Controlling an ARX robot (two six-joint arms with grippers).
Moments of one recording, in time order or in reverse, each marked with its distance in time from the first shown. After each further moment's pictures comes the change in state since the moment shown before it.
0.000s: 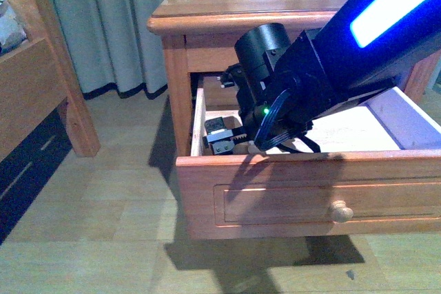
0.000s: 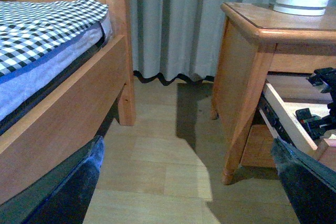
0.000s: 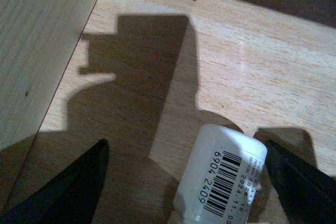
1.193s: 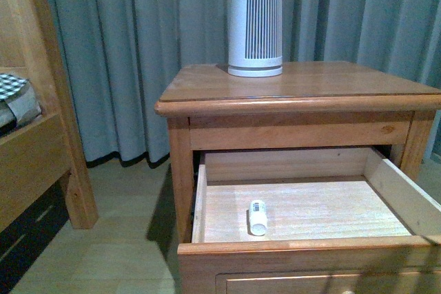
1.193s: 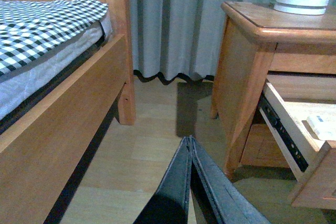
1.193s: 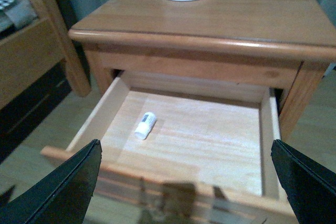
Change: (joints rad) left arm 0.000 0.004 0.000 0.000 0.000 0.000; right arm -0.323 -1.482 -1.019 0.072 -0.303 -0.056
